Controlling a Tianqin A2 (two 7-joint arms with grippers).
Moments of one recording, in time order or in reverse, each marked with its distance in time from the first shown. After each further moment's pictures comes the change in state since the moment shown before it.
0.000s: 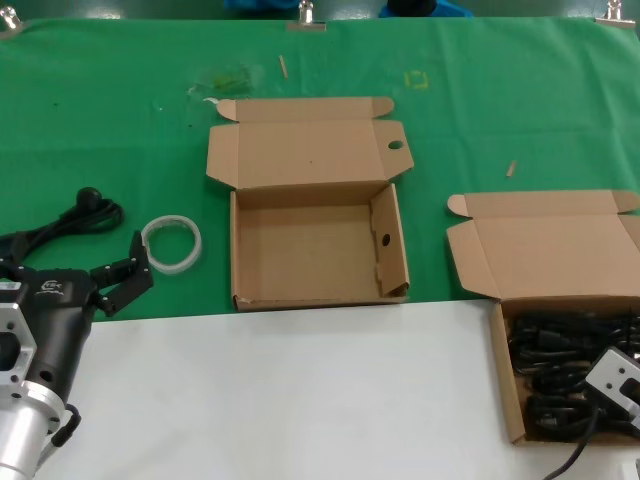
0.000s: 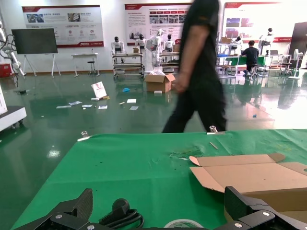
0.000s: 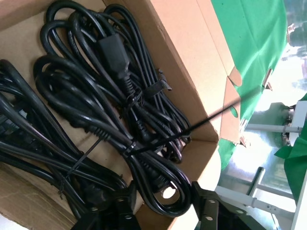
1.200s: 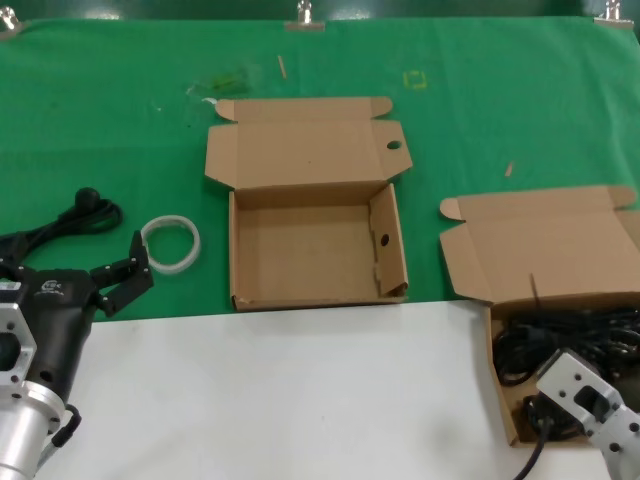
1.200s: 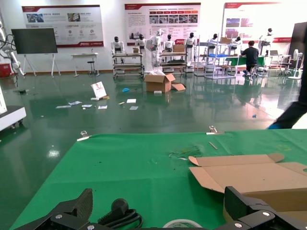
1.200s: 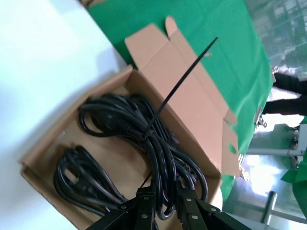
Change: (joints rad) left arm 0.000 0.000 0.000 0.000 0.000 0.000 0.000; right arm -0.112 0.015 -0.214 0.331 0.000 0.192 0.126
